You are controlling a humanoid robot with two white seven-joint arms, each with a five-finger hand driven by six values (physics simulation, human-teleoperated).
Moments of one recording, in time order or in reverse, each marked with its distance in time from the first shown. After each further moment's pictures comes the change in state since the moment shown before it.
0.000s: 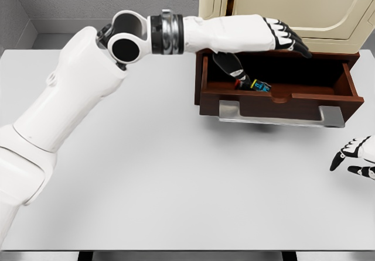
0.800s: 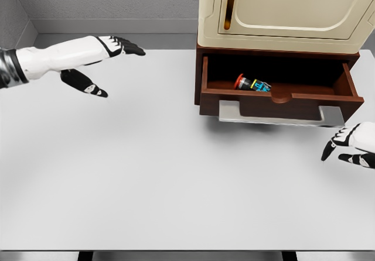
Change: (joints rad) left arm 0.334 0.599 0.213 -0.150 0.194 0.000 0.000; right arm -0.146 -0.028 0.122 -0.002 -0.025 0.000 0.000
